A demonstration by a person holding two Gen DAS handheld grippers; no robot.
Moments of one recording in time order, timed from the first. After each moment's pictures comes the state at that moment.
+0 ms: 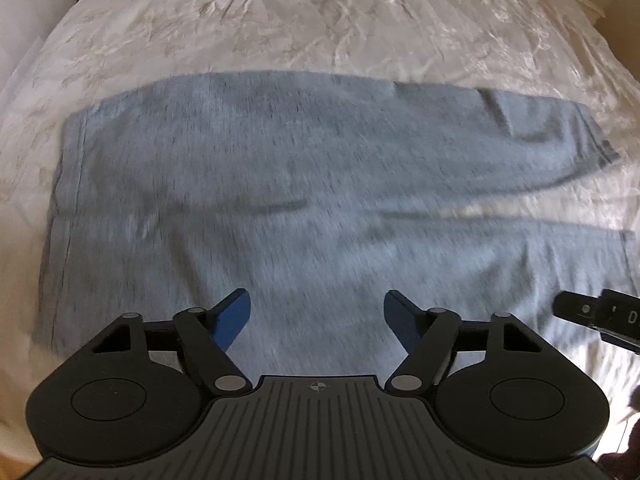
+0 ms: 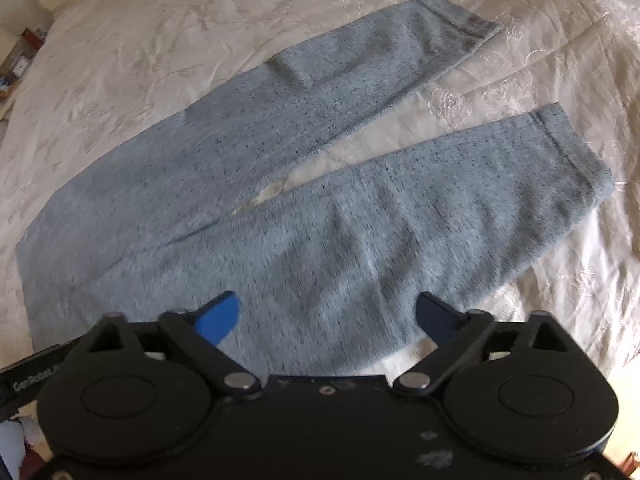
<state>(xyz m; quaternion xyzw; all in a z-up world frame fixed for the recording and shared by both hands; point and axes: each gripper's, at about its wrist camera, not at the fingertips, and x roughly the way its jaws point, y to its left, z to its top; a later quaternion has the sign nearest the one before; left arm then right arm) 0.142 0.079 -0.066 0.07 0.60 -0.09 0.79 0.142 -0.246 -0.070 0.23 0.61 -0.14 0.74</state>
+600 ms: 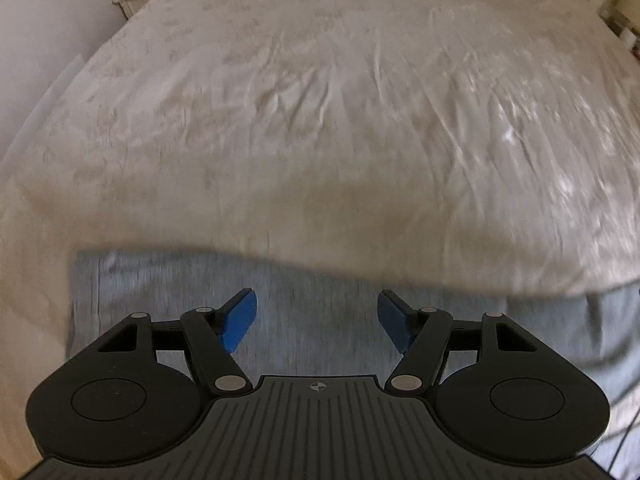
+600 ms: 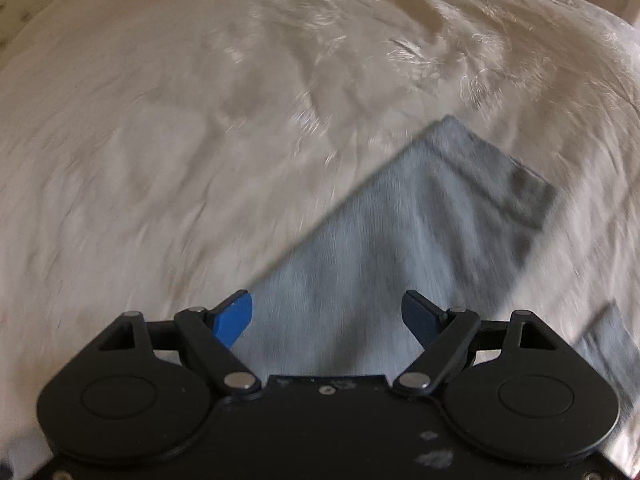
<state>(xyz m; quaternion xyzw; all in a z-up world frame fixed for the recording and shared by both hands) 0.343 0.092 -0.072 0.04 0.55 0.00 0.83 0.397 -0.381 -0.152 0.24 0.57 -0.27 0.74</state>
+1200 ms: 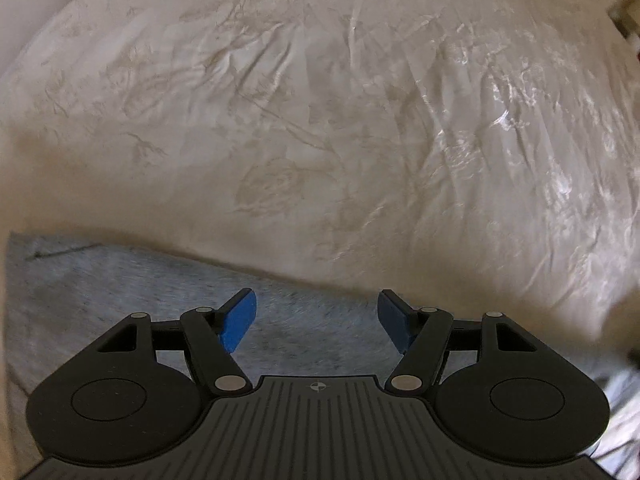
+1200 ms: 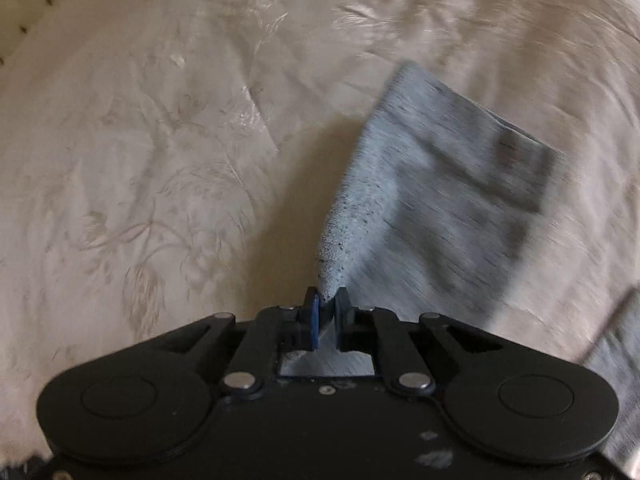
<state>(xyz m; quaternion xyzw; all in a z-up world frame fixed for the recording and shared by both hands) 0.376 0.065 -0.116 -0.02 0.60 -0.02 0.80 0.351 -0.427 -0.169 0.32 0.56 -0.26 0.72</state>
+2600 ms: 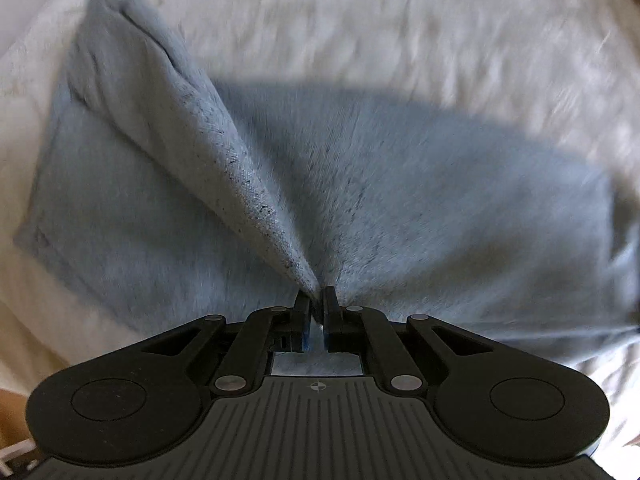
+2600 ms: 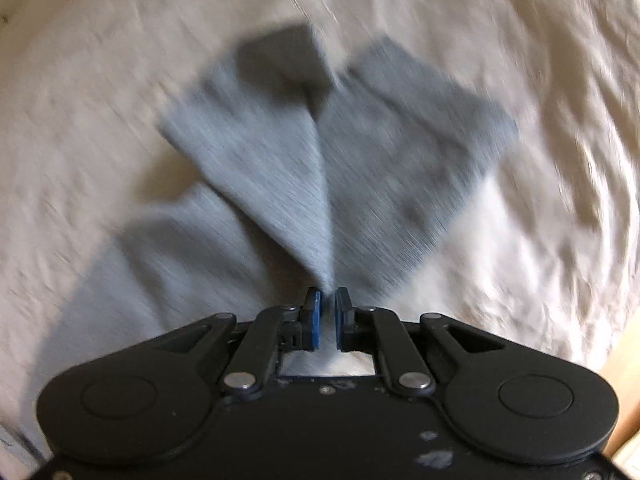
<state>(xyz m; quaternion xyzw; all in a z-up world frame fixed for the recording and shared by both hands) 0.128 0.097 -0.138 0.03 0.66 0.00 0.75 0.083 -0.408 -0.163 0.33 0.60 -0.28 0.67</state>
